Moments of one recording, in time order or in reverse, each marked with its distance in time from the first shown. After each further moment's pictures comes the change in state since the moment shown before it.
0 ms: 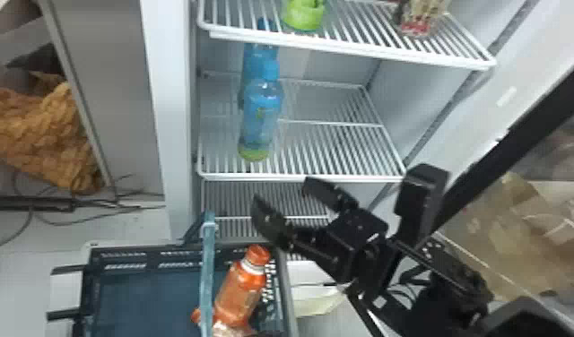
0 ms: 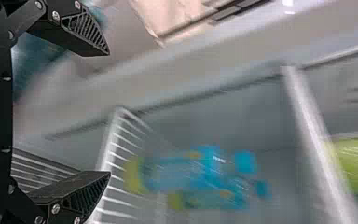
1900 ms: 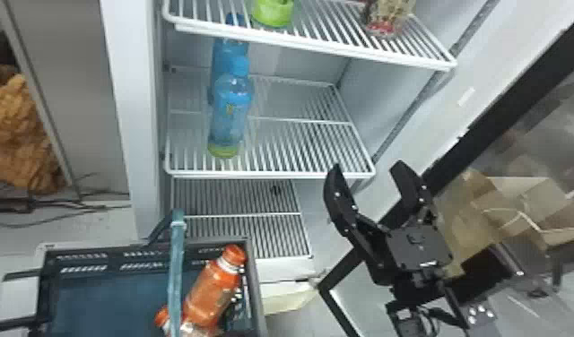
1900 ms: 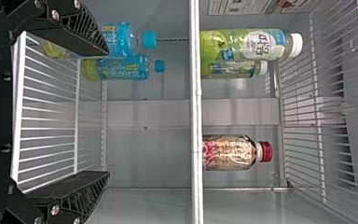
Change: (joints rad) left arm 0.001 0.000 -0.006 0.001 -0.004 -0.008 0.000; right arm 0.267 0.076 -0.100 0.103 0.137 -0.725 -0.239
